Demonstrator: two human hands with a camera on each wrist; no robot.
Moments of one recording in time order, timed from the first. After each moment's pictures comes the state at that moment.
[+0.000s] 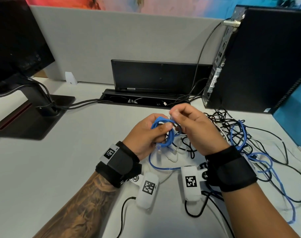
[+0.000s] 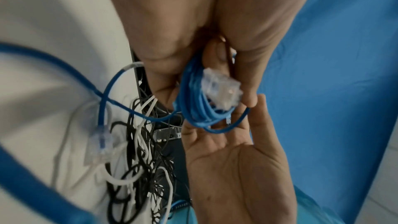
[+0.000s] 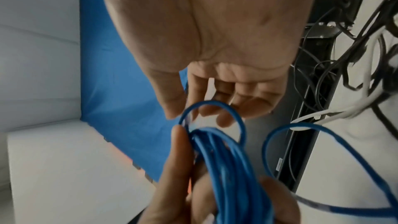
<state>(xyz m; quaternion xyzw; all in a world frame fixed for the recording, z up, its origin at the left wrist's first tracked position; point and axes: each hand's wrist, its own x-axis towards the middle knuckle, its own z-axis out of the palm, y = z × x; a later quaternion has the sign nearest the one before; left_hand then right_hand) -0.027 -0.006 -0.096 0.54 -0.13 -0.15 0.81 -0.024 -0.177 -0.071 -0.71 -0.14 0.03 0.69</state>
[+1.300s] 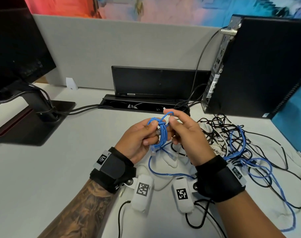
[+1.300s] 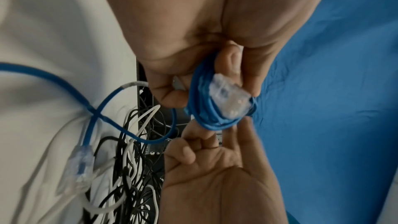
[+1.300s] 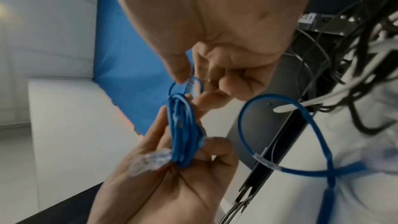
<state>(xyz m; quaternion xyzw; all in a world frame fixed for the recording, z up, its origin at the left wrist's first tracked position) -0.025 0.013 -0.093 0.51 -0.11 -0.15 0.84 -0.035 -0.158 -0.073 -0.72 -0.09 0.01 0.69</state>
